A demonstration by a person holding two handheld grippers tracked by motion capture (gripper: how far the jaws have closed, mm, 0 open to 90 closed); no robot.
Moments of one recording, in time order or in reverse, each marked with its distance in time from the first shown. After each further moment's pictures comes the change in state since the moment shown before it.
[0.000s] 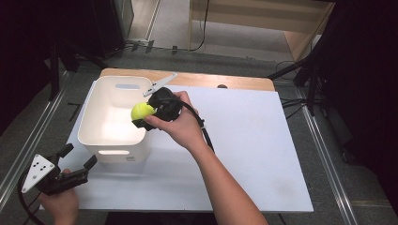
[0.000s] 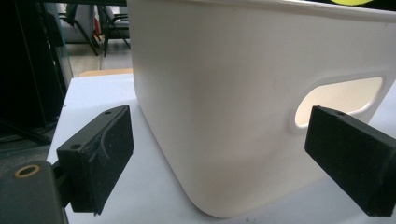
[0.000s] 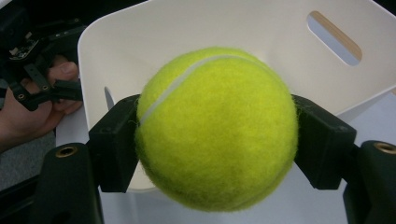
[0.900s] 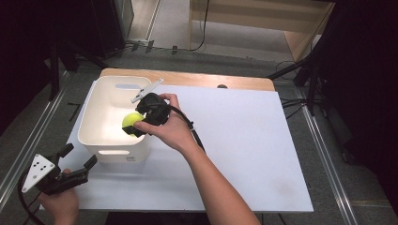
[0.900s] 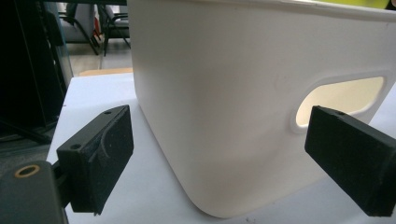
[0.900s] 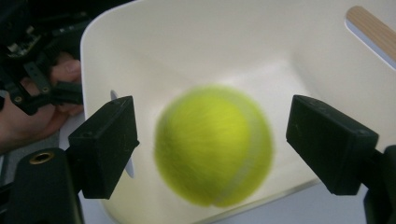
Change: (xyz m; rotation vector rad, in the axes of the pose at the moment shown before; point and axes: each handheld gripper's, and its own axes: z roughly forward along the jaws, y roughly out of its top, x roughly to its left) left arm 0.000 0.000 0.000 0.002 0.002 -0.003; right arm 0.009 0.003 0.031 0.013 0.043 -0.016
